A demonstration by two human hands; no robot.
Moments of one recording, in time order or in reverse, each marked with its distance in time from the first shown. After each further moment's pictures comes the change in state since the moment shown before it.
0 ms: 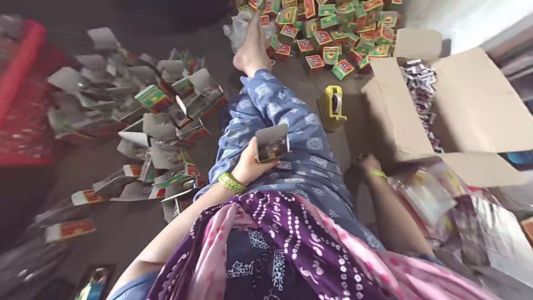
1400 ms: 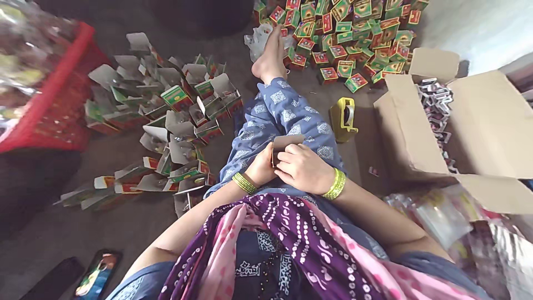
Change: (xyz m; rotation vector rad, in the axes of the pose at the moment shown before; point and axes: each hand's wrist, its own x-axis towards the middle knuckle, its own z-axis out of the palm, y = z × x) left_hand 0.000 -0.007 -0.002 0.237 -0.059 0.037; right_hand -0.196 -0.217 -0.010 -0.218 0.153 -1.793
